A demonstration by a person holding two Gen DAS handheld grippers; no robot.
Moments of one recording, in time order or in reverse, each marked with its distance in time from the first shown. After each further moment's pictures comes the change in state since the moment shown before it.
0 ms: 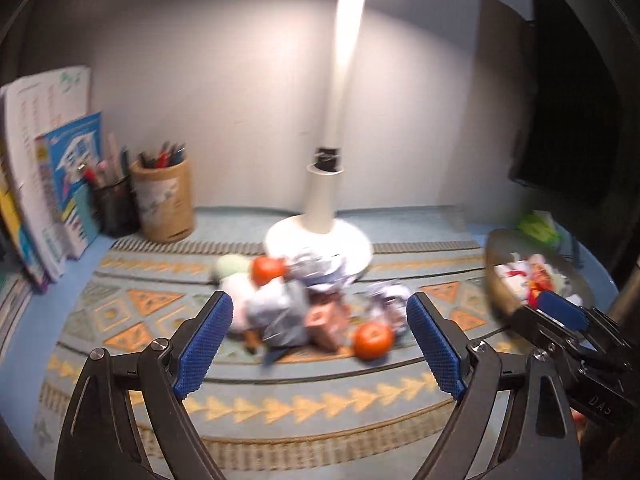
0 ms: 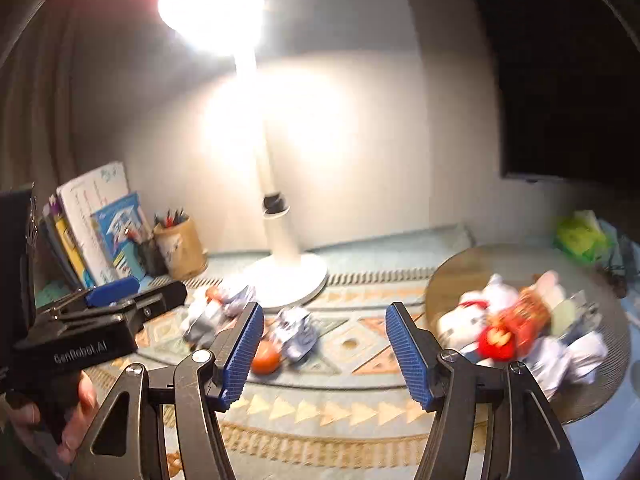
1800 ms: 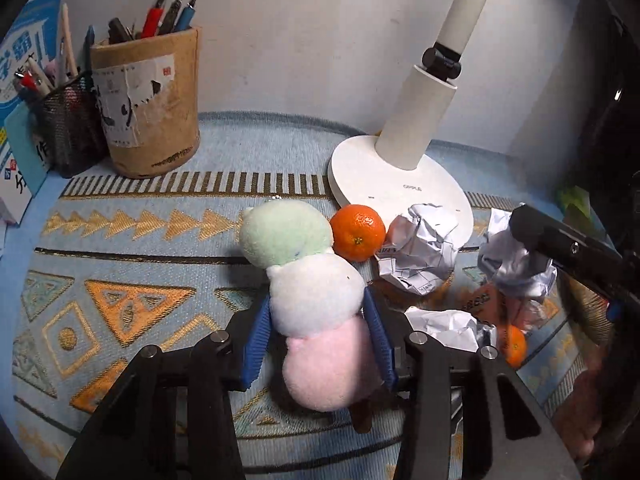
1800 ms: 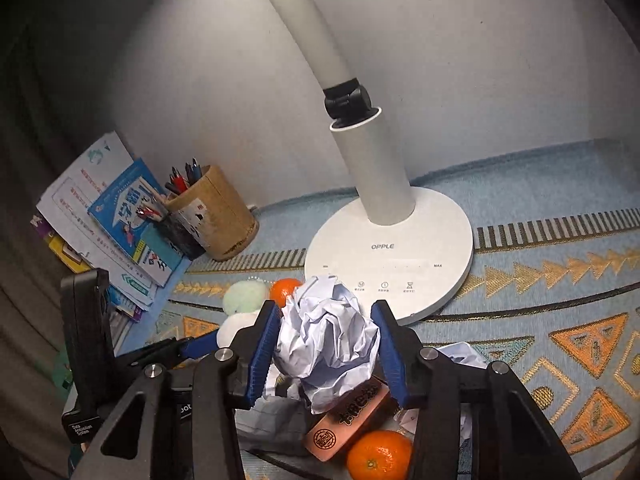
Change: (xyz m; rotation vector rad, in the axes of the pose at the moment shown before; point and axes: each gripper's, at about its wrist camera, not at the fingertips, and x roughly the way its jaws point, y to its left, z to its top) left arm 0.138 0.079 0.018 -0.046 0.307 -0.125; right arm 0.182 0.042 0.039 0.174 0.254 0.295
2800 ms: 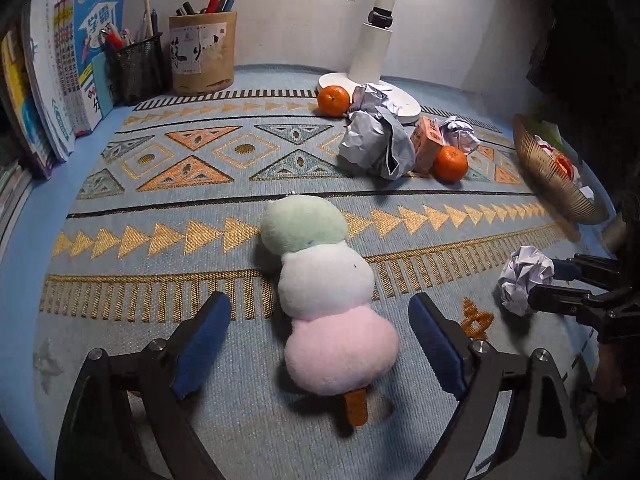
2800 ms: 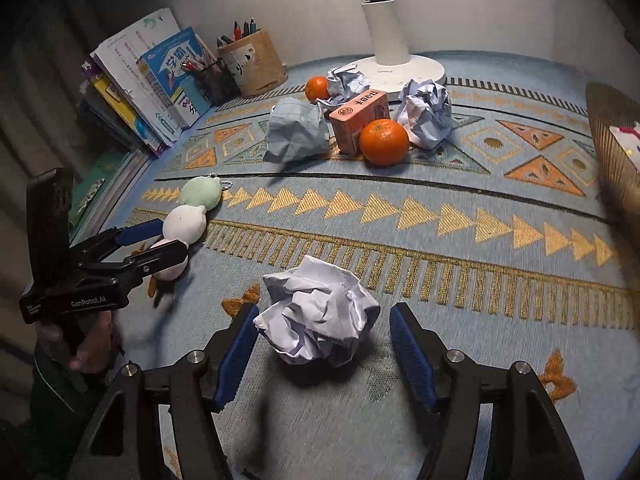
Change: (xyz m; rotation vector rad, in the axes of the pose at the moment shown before) left arm -0.098 -0.013 -0.141 0.062 0.048 0.047; right arm -0.106 0.019 -0.151 -0.134 0.312 -0.058
